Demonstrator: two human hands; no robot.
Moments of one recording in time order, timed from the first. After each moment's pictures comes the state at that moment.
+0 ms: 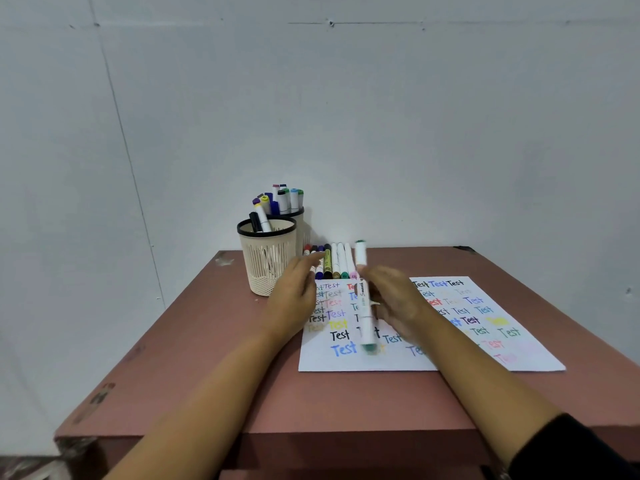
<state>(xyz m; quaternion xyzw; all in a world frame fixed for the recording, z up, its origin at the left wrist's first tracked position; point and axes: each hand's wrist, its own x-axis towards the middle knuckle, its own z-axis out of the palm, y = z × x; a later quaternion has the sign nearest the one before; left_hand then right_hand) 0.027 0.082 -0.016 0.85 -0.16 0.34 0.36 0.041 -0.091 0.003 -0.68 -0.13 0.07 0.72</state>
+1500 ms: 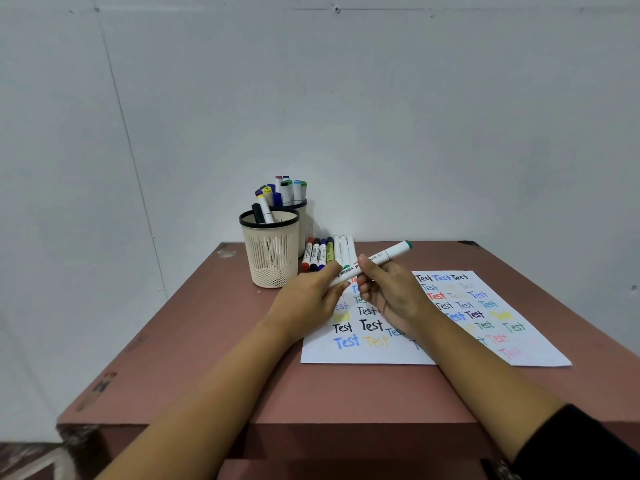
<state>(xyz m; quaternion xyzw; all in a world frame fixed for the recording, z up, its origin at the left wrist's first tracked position) 0.019 0.072 -0.018 0.90 -0.20 0.33 0.22 0.041 -0.084 -0.002 -0.57 -0.14 0.07 0.81</state>
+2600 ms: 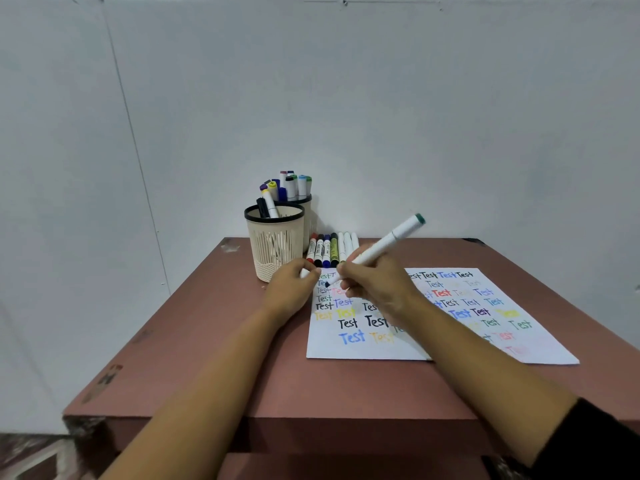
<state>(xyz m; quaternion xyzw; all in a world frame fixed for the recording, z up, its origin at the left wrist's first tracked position) 0.037 0.094 -0.019 0.87 0.02 0.20 0.45 0.020 -0.062 0.016 -0.69 -0.17 0.02 0.70</state>
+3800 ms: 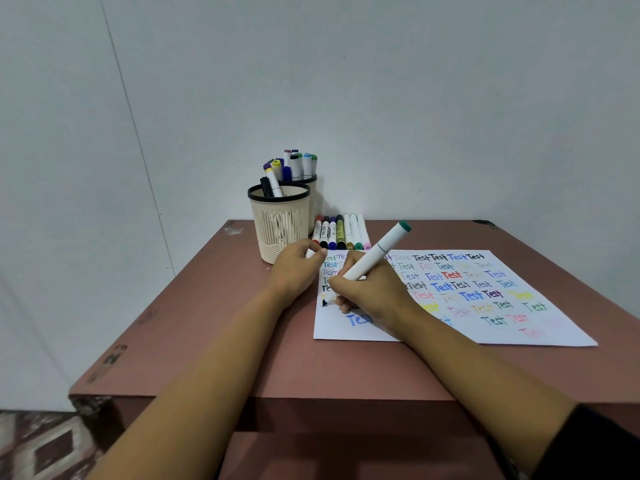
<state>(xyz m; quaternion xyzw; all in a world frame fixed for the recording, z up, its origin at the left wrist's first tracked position) 0.037 0.096 -0.021 0.86 0.01 0.19 0.47 0.006 -0.048 -0.013 -0.73 -0.19 0.01 0.65</state>
